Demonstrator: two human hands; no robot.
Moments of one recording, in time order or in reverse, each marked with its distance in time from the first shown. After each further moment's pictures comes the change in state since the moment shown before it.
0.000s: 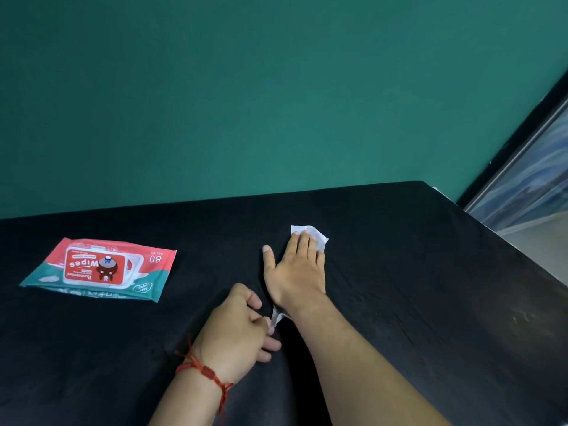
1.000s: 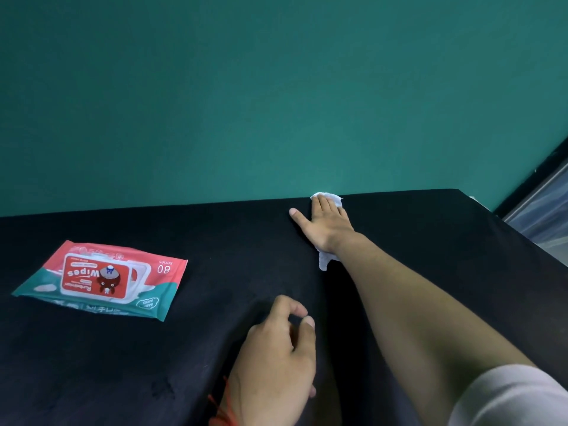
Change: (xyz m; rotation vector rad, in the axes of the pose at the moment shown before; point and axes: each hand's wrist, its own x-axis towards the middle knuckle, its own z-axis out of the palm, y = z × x) left_hand 0.002 0.012 0.020 0.125 0.091 0.175; right_hand 0.165 0.017 -0.020 -0.102 -0.088 -0.211
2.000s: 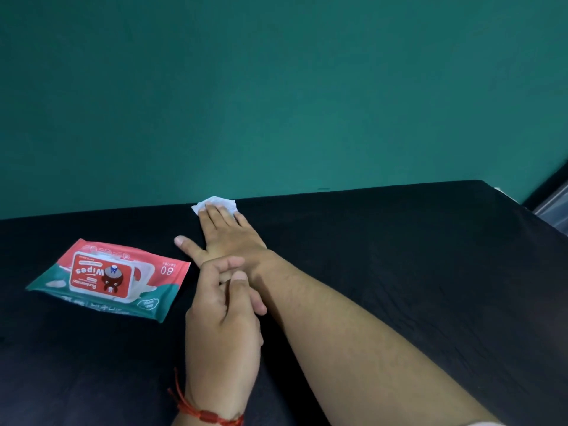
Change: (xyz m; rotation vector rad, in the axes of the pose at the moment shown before) left_hand 0.020 -0.015 -0.029 -0.333 0.500 0.131; right_hand -0.056 -0.184 0.041 0.084 -0.040 -0.541
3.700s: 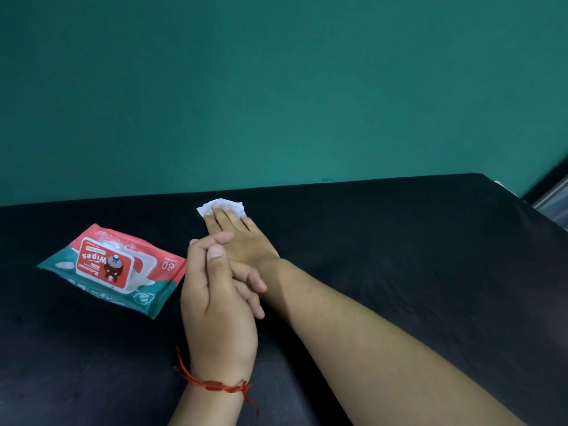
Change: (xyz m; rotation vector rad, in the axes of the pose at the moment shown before) left_hand 0.000 0.002 0.001 -0.224 0.134 0.124; right_hand -0.031 0.005 0.014 0.059 0.013 -0.050
